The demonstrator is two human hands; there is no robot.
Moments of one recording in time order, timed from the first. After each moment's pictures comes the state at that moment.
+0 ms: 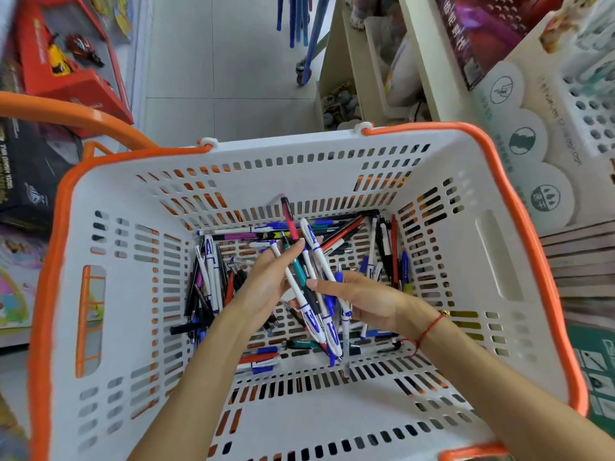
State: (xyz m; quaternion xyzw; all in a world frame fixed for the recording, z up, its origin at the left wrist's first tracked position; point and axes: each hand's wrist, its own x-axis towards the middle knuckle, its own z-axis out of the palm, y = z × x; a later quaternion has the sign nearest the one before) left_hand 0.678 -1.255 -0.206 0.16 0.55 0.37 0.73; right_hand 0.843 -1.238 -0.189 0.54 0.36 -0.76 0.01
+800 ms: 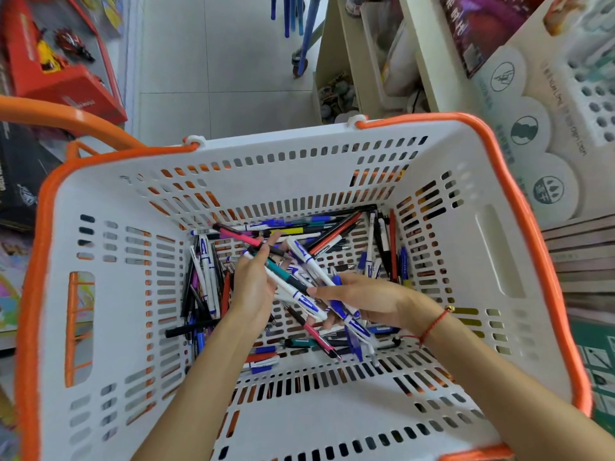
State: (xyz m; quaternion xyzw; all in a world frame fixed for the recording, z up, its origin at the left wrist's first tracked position) left_hand 0.682 -1.255 -0.223 -0.01 0.58 0.48 0.66; right_hand 0.844 -1.232 -0.174 0.54 0.38 -0.74 0.11
